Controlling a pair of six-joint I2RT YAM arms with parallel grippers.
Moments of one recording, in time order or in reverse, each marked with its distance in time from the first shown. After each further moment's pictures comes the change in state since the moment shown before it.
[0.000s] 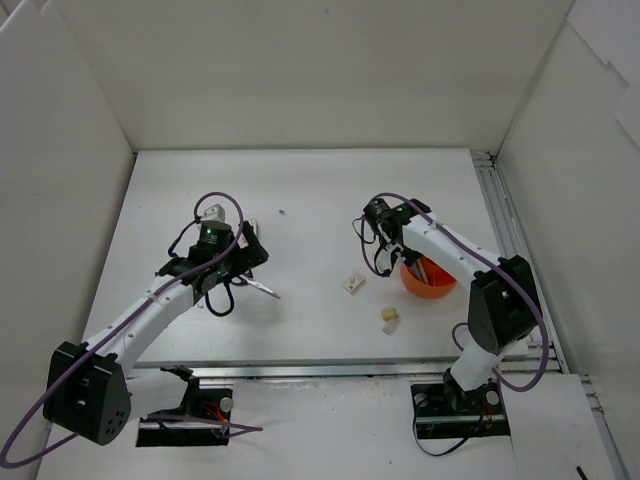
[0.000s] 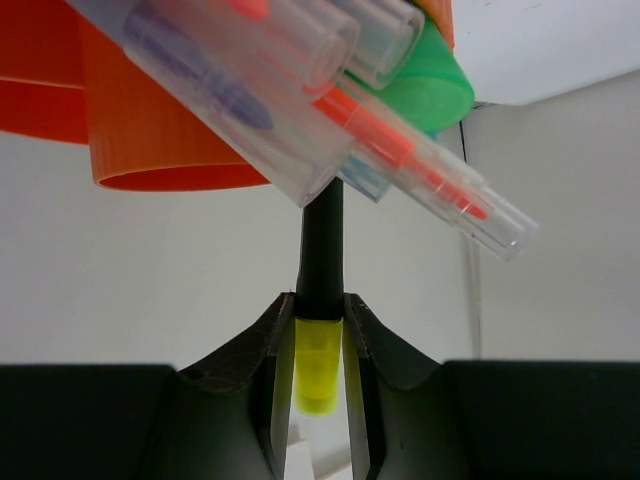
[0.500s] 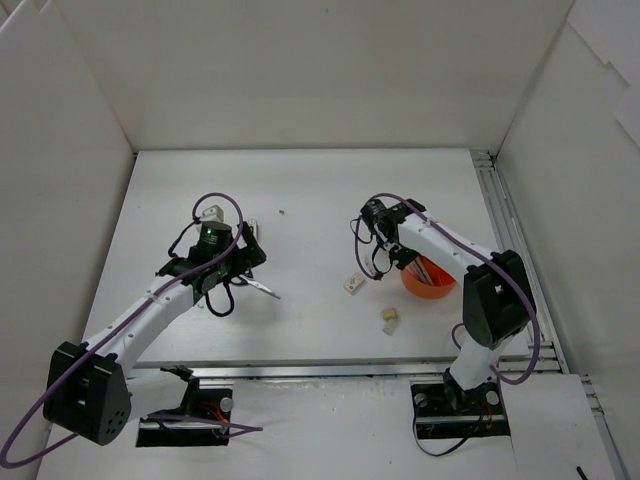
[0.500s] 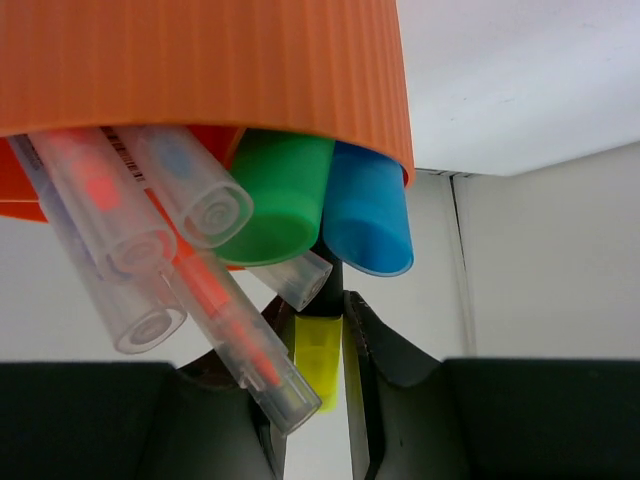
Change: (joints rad) left arm 0.000 0.000 0.000 -0.012 -0.031 0.000; right arm 0.000 0.042 0.008 0.023 -0.132 0.002
